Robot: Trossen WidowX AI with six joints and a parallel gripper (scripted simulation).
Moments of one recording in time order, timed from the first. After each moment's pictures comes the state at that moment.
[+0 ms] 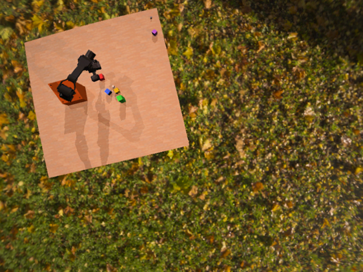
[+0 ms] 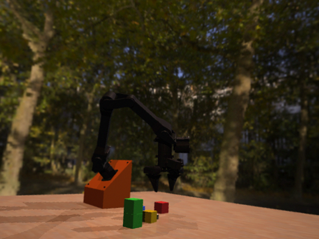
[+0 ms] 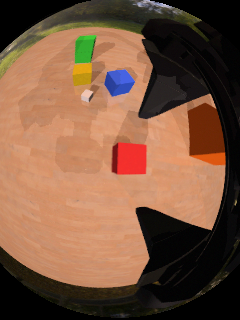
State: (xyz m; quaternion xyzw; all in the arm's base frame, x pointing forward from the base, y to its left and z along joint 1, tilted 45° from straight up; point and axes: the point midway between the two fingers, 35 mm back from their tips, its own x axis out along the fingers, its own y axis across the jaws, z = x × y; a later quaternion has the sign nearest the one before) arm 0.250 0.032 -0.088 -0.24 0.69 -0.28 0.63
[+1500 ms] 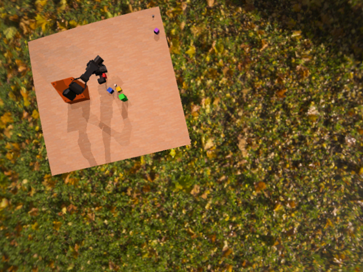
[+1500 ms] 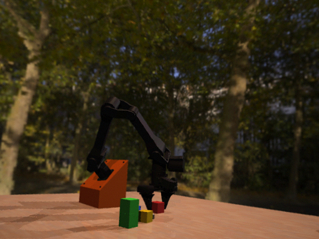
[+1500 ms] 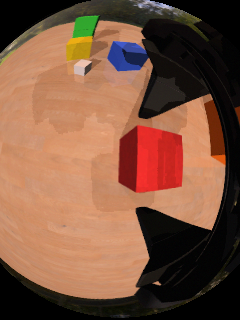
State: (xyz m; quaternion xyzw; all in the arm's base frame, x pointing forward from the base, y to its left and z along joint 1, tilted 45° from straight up) arm 0.235 -0.022 -0.138 -0.24 0.69 -0.28 0.62
